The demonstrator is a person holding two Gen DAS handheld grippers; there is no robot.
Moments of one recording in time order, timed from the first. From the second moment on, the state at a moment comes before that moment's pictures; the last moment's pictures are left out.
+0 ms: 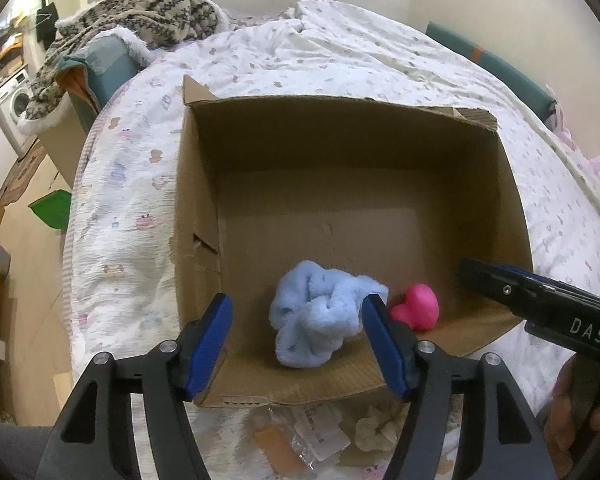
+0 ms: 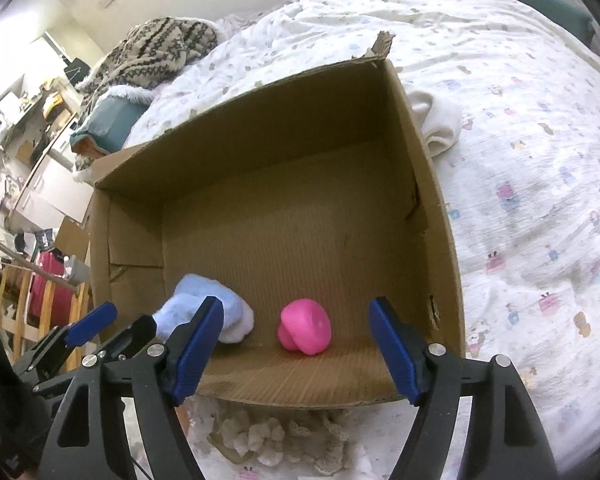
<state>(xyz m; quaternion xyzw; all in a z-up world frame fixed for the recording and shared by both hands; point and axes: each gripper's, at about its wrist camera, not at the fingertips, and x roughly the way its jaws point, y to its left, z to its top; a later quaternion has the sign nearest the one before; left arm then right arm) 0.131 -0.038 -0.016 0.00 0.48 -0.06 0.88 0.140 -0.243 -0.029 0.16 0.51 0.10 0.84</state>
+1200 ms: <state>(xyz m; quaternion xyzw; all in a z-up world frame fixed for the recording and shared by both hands) 0.057 0.013 -0.003 -0.04 0.49 0.00 0.87 0.070 -0.263 -0.011 0.18 0.49 0.08 0.85</state>
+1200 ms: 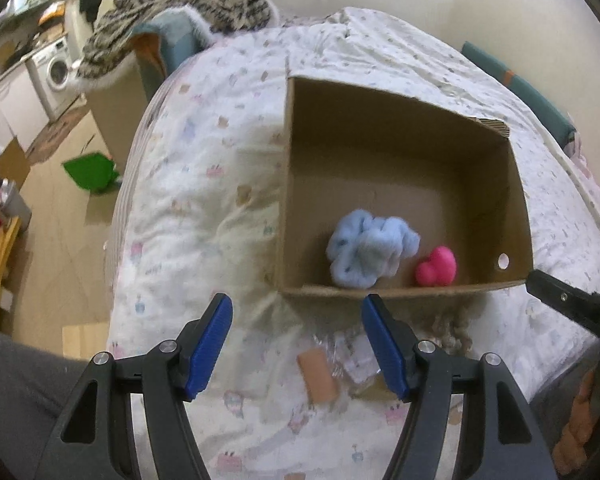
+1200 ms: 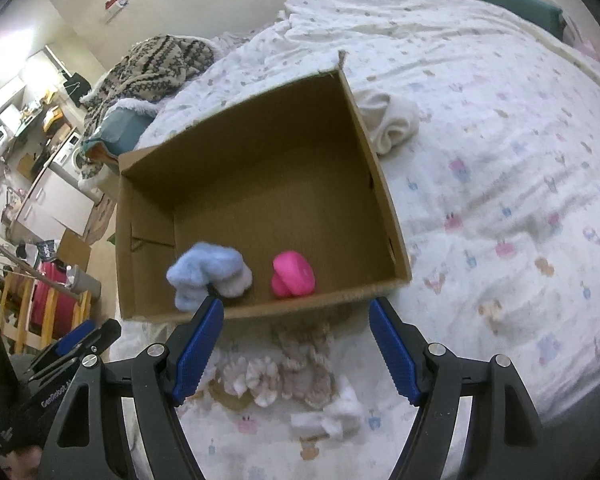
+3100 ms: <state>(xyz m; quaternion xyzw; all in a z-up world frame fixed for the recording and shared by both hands) 0.042 0.014 -0.057 -0.12 0.60 -0.04 0.79 0.065 -0.259 -0.101 0.18 0.66 0.05 0.73</state>
